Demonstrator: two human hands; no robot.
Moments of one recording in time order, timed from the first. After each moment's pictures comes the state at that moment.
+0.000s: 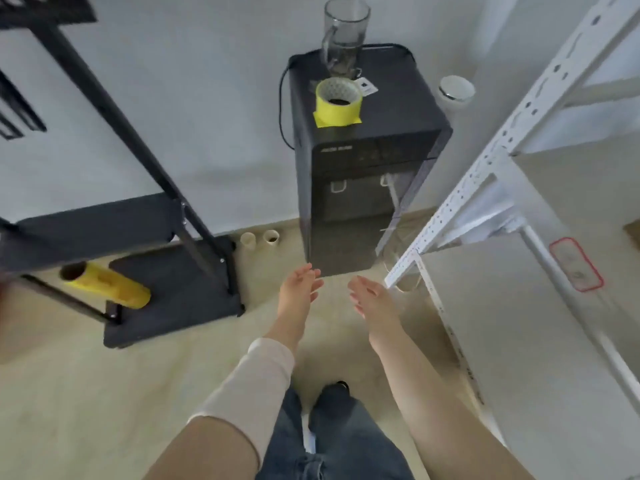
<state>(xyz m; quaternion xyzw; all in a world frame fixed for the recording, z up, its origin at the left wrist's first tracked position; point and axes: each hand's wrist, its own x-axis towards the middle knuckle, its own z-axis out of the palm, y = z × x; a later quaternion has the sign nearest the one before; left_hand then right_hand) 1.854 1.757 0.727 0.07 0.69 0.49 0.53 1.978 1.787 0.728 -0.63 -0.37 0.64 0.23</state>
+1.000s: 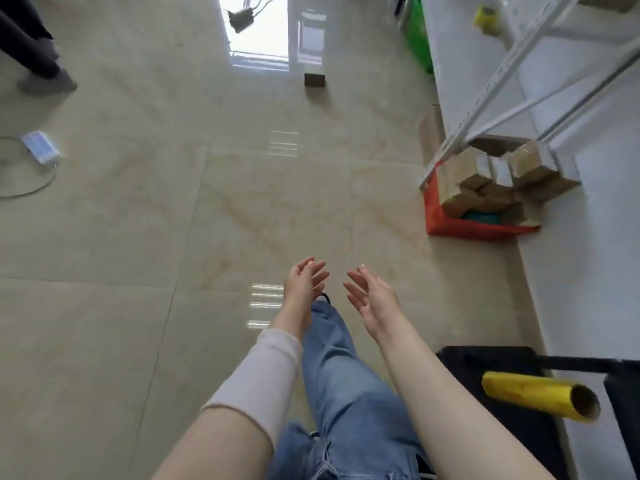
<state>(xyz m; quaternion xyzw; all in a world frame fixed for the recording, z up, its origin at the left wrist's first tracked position) 1.438 0.959 0.671 -0.50 0.37 0.78 -0.07 1.378 1.057 0.693 -0.21 -0.61 0.65 -0.40</state>
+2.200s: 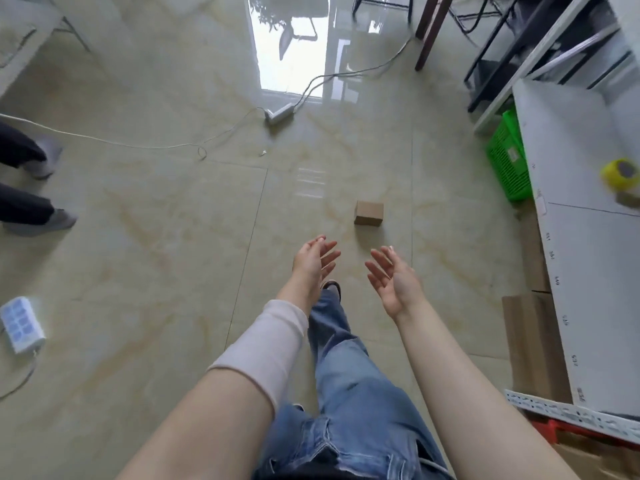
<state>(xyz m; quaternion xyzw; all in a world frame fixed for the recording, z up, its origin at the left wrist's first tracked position) 0.766 0.165 0.694 -0.49 0.35 0.79 -0.09 0.693 0.278 0.695 -0.19 -0.58 0.68 -0.39</state>
